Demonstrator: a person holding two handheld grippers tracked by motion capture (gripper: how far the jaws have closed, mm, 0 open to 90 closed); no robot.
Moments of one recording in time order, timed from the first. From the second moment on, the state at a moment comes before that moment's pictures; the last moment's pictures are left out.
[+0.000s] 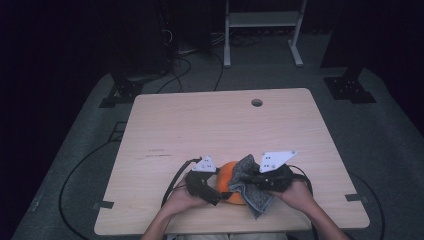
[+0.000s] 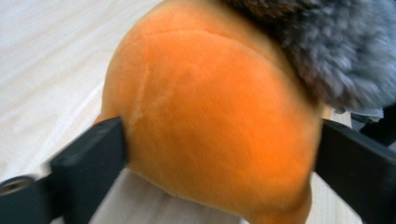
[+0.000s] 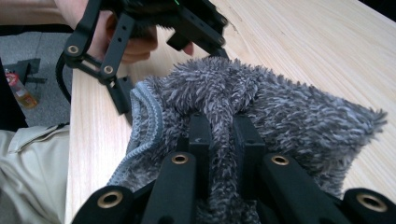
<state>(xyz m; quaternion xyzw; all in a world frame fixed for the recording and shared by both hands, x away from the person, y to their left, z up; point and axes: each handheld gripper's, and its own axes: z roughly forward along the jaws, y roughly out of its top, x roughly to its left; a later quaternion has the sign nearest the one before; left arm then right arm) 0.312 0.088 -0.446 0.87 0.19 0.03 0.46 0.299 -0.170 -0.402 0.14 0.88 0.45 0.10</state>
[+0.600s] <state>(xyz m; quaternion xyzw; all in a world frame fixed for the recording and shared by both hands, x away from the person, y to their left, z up) 0.291 0.079 -0.433 0.88 0.14 0.10 0.44 0.304 -0.133 -0.353 0.07 0.92 0.38 0.08</state>
